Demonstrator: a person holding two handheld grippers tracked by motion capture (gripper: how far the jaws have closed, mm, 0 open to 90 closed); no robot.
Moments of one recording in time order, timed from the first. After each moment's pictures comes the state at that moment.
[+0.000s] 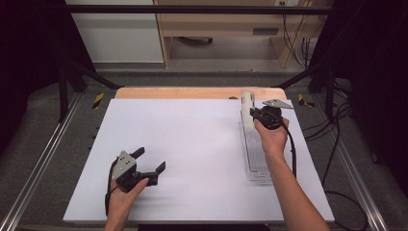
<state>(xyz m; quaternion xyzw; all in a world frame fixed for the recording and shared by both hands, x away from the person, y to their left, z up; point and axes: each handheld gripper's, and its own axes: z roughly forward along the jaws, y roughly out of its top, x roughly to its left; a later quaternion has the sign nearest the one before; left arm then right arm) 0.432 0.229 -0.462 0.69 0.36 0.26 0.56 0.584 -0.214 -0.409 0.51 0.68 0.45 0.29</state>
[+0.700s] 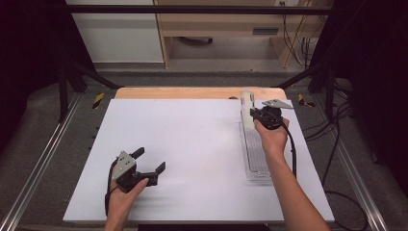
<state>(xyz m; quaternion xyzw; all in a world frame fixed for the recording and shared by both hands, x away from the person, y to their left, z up) 0.432 0.230 -0.462 0.70 0.36 0.26 0.56 0.584 -0.214 -0.410 0.51 0.68 0.44 0.29</state>
